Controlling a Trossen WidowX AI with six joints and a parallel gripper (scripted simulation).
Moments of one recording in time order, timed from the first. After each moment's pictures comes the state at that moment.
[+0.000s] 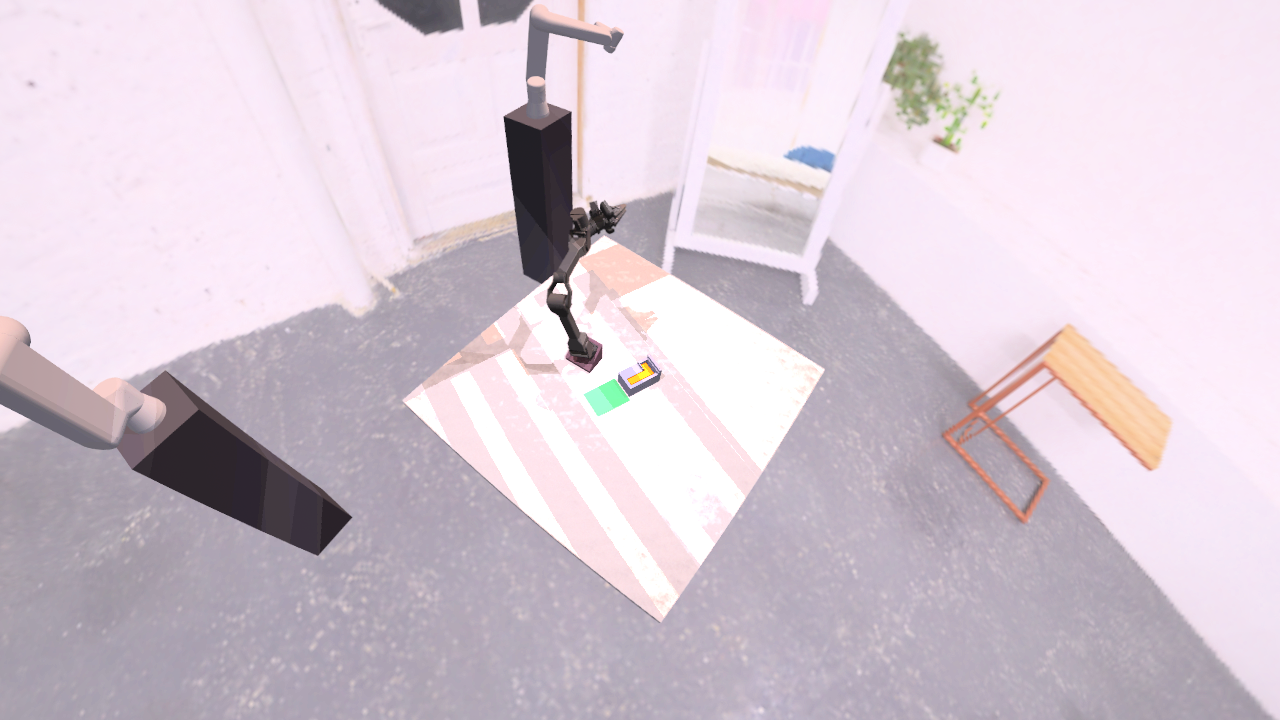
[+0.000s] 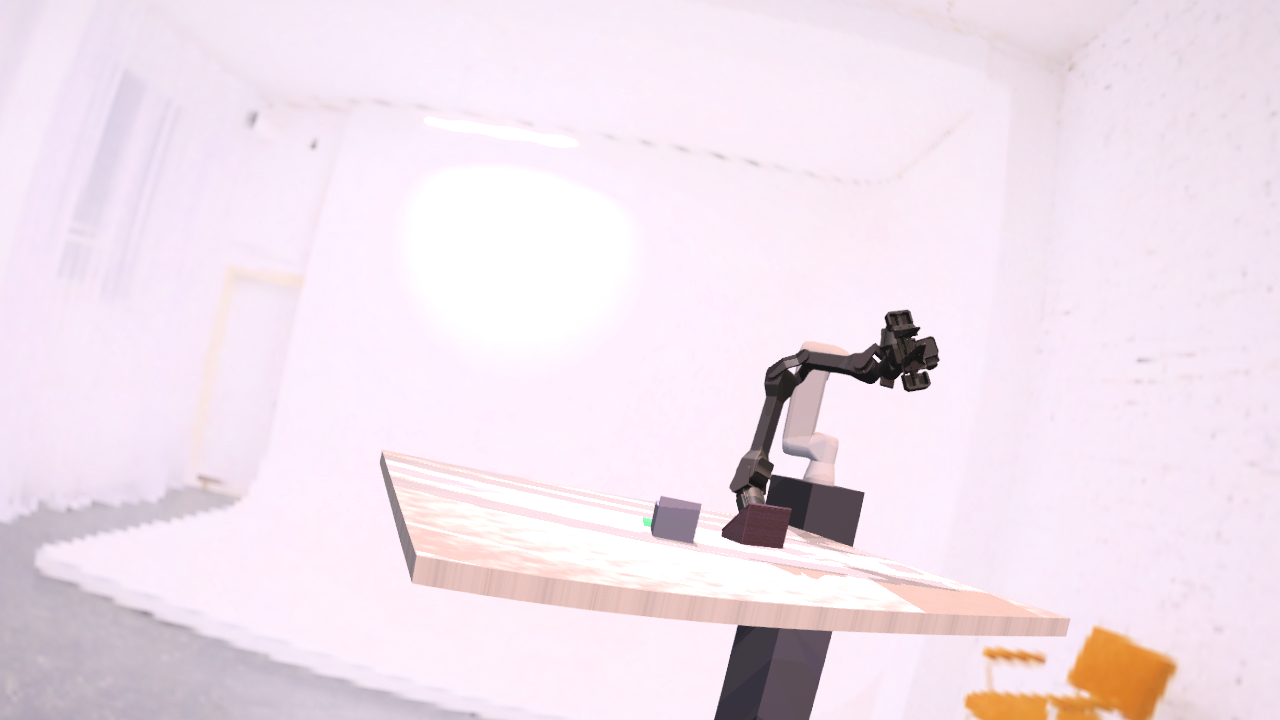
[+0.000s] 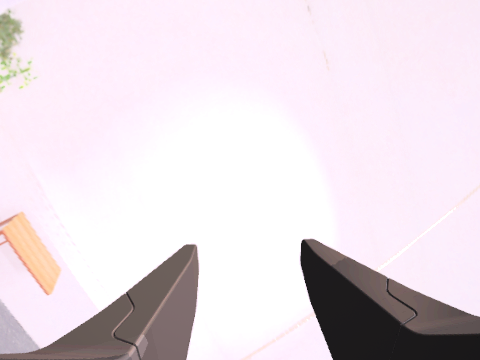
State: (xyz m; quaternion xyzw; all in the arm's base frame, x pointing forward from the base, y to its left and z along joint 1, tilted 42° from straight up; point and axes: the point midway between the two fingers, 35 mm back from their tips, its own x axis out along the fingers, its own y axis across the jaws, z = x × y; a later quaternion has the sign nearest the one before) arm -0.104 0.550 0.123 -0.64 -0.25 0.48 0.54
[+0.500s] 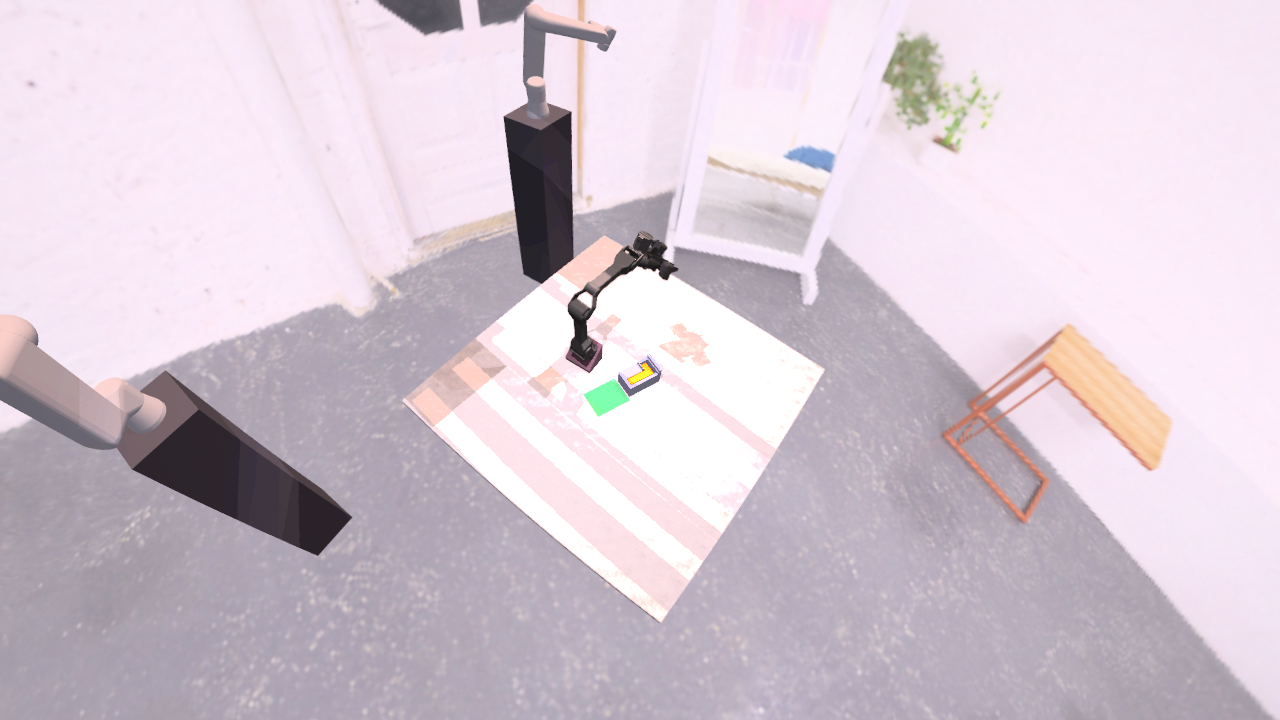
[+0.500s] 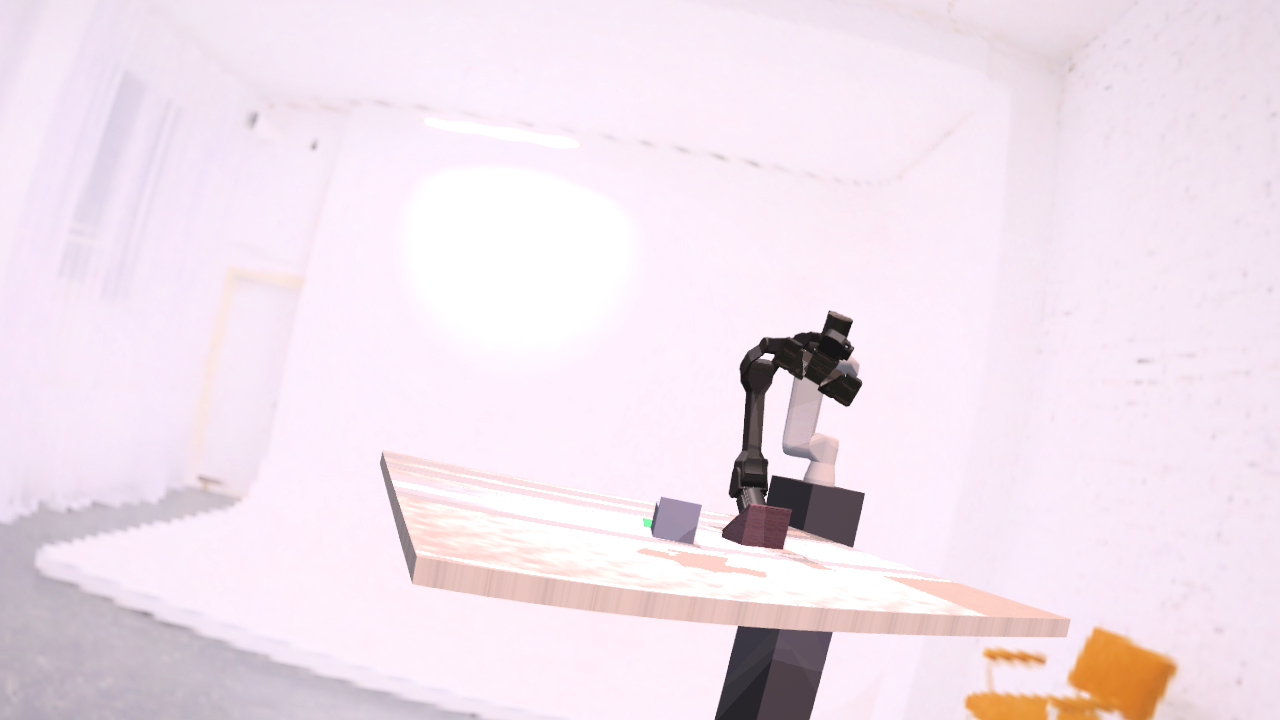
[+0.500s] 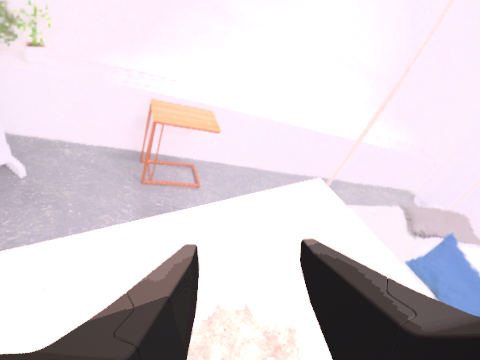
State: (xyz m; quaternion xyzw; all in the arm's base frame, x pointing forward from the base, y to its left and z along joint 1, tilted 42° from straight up) arm 0.150 0.454 0.035 -0.53 0.24 0.34 0.74
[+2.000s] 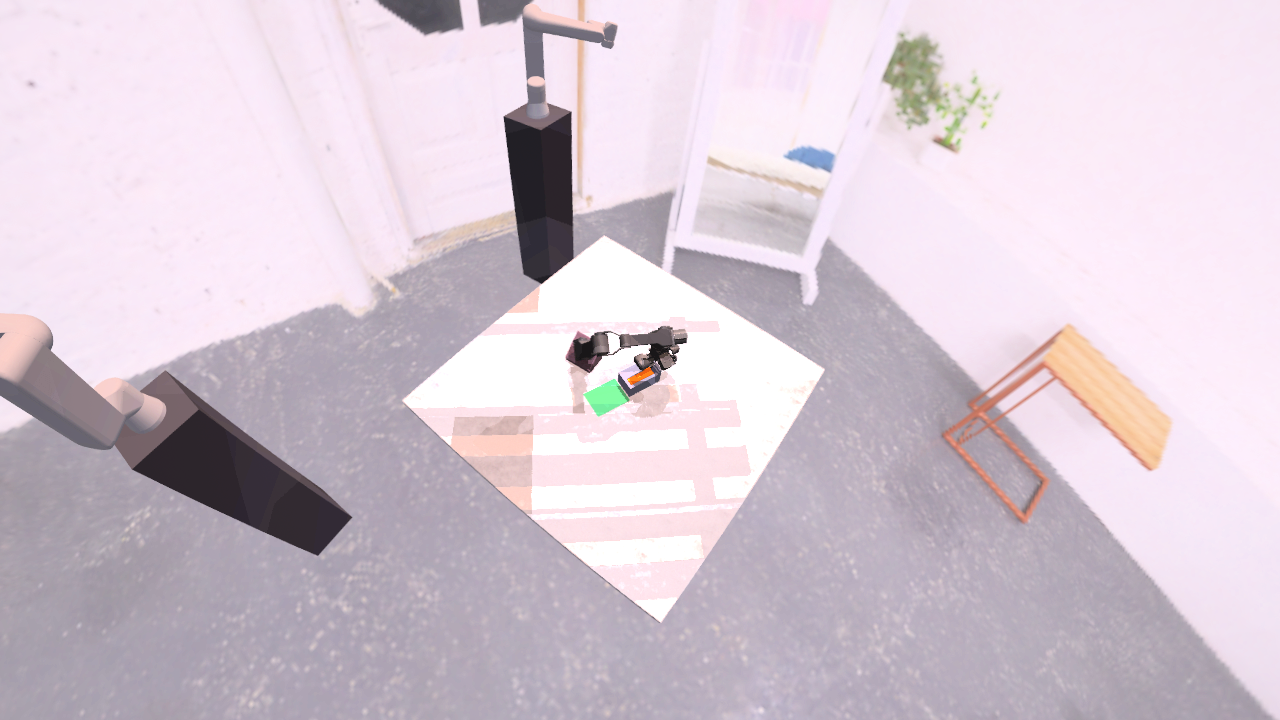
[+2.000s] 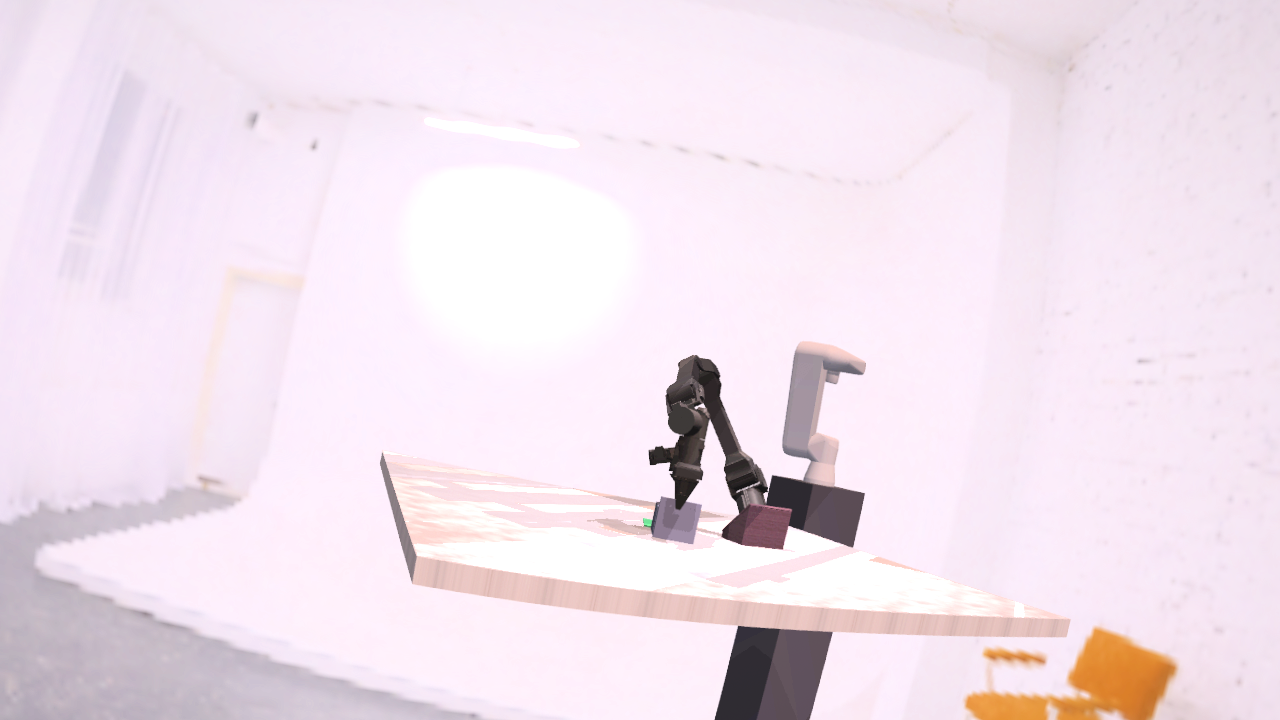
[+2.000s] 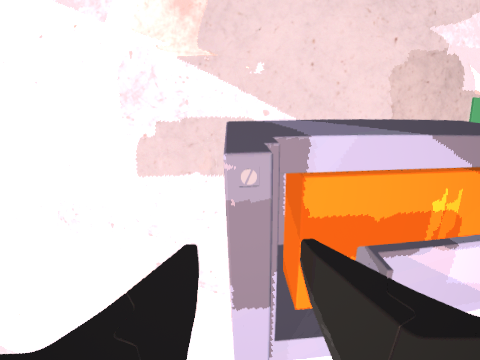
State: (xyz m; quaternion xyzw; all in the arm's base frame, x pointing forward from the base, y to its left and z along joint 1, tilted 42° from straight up) arm 0.269 0.092 -0.030 -0.09 0.58 -0.38 0.71
